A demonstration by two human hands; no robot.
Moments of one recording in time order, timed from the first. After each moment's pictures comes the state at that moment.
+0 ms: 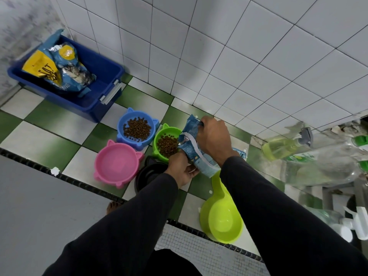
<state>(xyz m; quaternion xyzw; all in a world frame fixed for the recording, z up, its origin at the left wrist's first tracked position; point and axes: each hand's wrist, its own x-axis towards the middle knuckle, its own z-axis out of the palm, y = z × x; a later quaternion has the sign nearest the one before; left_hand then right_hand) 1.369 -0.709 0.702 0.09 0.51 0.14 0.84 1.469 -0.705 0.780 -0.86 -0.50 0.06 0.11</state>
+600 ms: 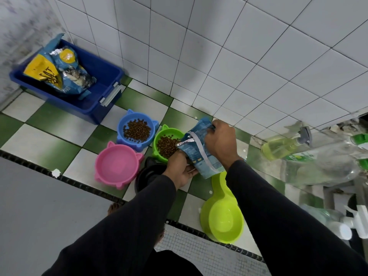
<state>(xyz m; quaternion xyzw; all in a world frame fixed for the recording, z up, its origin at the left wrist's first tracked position) 1.365 -0.710 0.705 0.12 0.49 0.14 0.85 1.485 -0.722 0.777 -0.89 -0.39 0.11 0.18</state>
